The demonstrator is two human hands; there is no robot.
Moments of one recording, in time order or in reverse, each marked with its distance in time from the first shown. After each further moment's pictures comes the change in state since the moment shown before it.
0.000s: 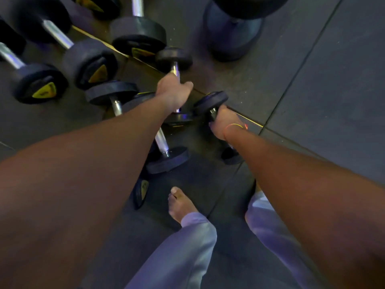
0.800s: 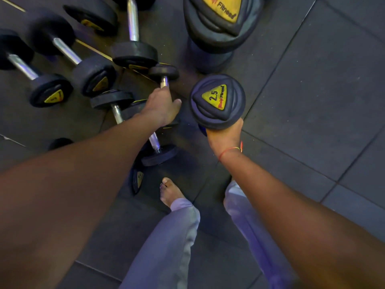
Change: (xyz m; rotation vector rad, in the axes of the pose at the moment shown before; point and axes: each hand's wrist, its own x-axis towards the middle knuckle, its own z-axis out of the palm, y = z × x) left_hand -0.061 0.027 -0.046 0.262 -0.082 0.188; right_hand -0.123 -0.007 -0.077 0.928 0.517 -0.160
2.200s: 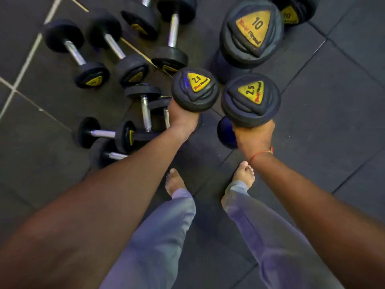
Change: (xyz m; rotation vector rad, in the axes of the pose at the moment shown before) left_hand -0.096 0.024 -0.021 -0.983 0.358 -0.302; right_hand -0.039 -0.074 -0.056 -0.181 -0.040 -0.142
